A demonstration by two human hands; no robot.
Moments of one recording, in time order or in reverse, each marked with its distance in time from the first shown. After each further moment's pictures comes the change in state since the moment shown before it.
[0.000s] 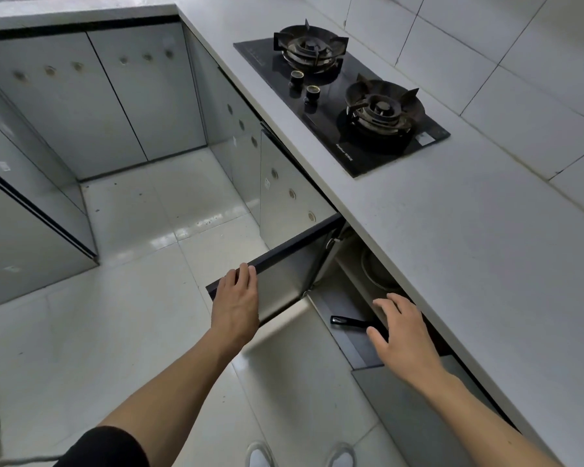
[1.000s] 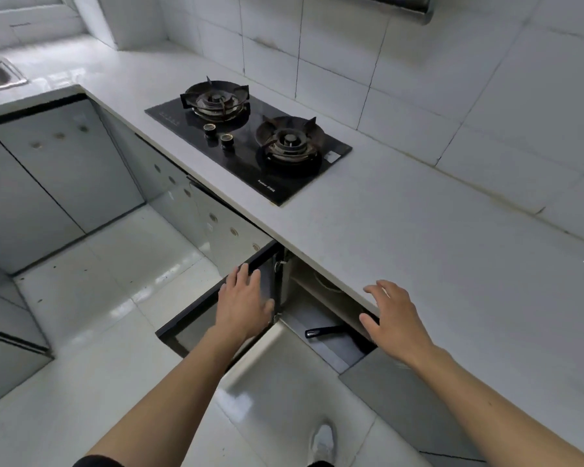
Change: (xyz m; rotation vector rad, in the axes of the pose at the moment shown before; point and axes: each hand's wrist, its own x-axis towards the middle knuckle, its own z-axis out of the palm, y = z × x) left_hand 0.029 0.092 -0.119 -0.237 -0.022 0.174; right_hand -0.033 0.037 -0.081 0.060 0.101 0.195
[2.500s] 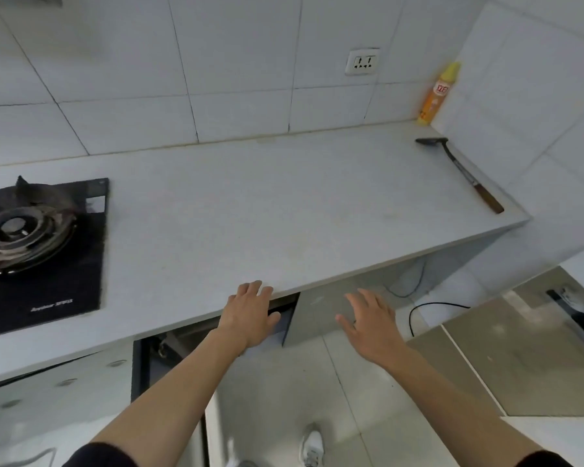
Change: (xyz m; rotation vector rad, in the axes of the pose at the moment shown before) left_hand 0.105 0.139 0.024 0.295 -0.457 1.126; right_hand -0.088 -0.025 0.044 0.091 0.193 0.983
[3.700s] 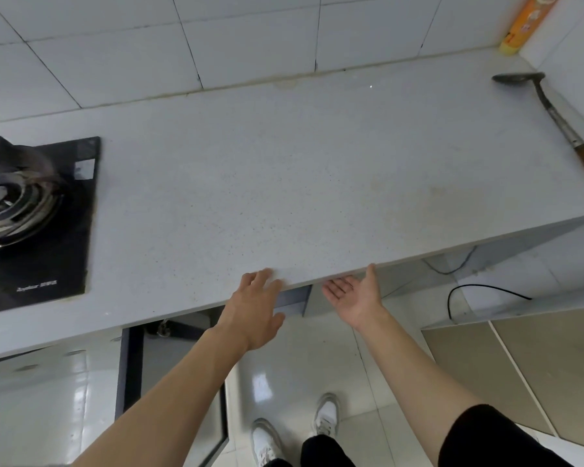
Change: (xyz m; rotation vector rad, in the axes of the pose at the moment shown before) left_hand 0.046 -0.001 0.035 0.004 -0.032 -0.013; right_hand 0.145 -0.004 0.076 2.196 -0.226 0.898
